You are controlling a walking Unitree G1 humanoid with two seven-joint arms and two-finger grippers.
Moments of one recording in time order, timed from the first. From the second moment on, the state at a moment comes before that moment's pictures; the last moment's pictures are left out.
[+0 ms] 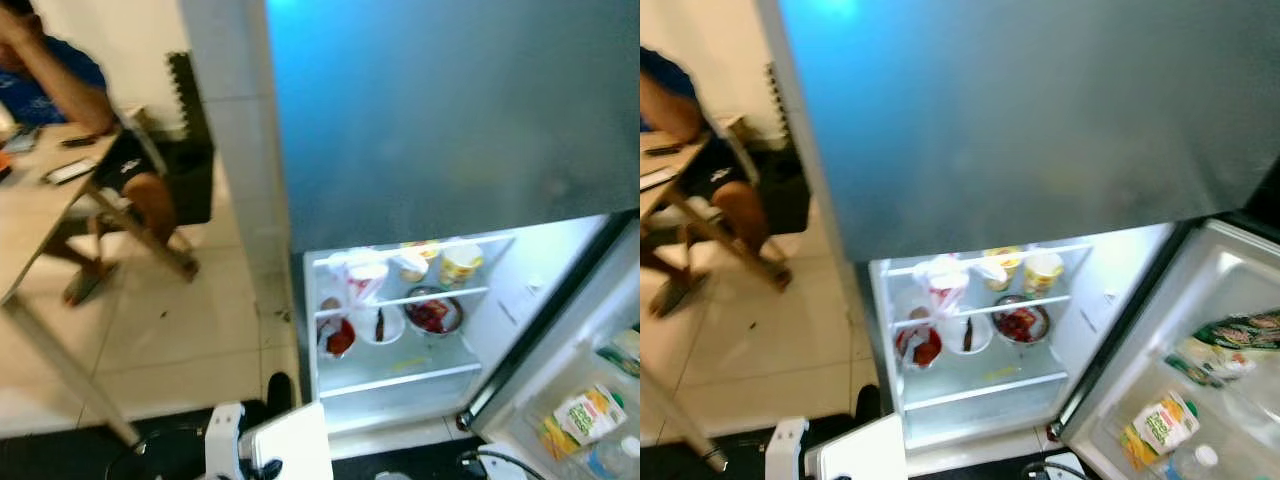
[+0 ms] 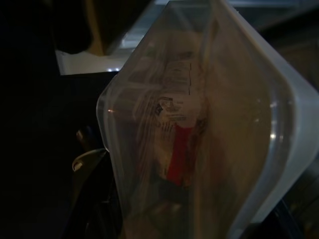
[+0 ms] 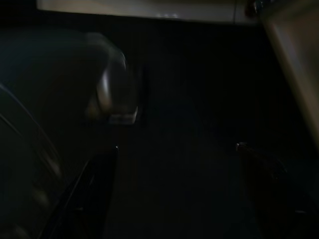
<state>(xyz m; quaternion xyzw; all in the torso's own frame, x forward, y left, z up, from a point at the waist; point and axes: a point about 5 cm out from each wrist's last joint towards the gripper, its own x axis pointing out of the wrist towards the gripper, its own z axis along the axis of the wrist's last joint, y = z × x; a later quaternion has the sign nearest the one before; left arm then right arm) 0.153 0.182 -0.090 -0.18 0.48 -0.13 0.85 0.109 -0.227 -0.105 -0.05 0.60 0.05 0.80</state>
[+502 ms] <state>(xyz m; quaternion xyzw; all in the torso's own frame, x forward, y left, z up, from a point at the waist) 0.161 0.185 -0.087 -0.15 0.45 -0.12 0.87 0.110 -0.225 -0.105 -0.05 0.60 0.06 0.80</state>
